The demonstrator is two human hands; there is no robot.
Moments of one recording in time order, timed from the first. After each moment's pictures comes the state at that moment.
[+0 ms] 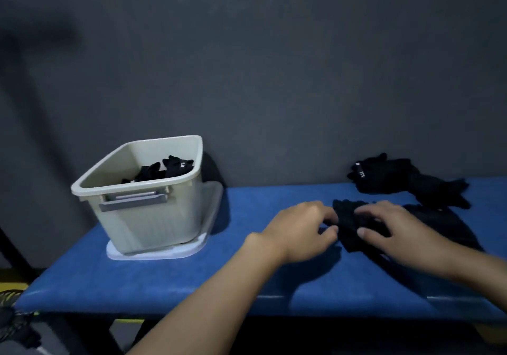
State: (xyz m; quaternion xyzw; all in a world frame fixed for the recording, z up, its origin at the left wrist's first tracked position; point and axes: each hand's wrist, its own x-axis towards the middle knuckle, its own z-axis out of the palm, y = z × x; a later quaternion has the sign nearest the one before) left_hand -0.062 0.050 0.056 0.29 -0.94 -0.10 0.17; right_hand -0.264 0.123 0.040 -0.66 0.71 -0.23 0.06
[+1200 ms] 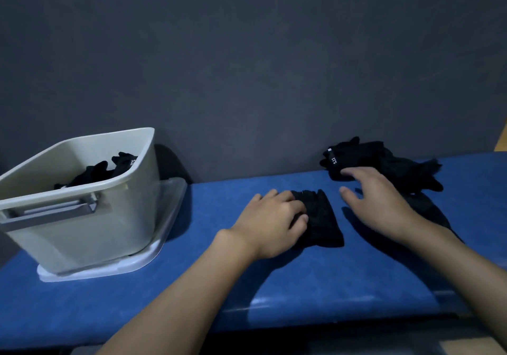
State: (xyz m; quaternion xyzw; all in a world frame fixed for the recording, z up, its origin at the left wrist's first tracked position) left_hand -0.095 0.019 0.032 0.32 -0.94 0.01 0.11; right_hand -0.305 0.083 0.031 -0.58 0.75 -0.32 0.04
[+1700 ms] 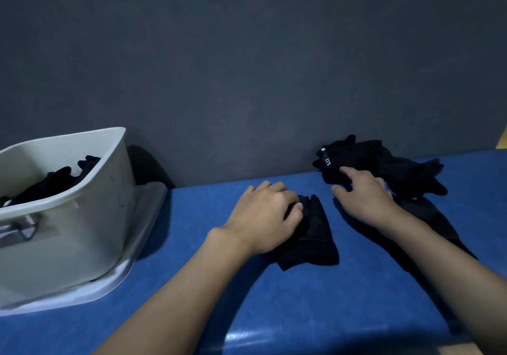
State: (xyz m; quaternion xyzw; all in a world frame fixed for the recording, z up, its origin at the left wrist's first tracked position) left_hand -0.124 -0.014 0.032 0.34 -0.93 -0.01 0.15; right_hand -0.323 0.035 0.023 -0.48 0.83 -0.29 0.10
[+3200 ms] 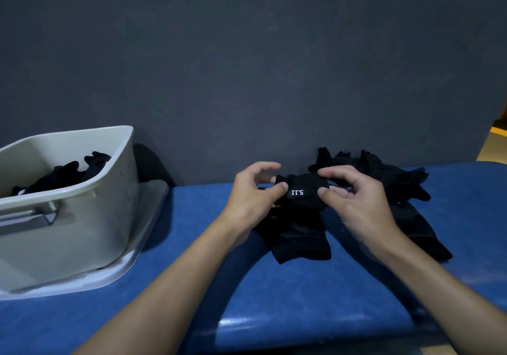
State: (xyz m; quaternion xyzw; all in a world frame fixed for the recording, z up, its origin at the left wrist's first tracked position) left_hand -0.118 -0.004 0.050 0.34 -0.65 -0.53 0.43; right_hand -0.272 0.080 0.037 -0.49 0.50 -0.68 0.23
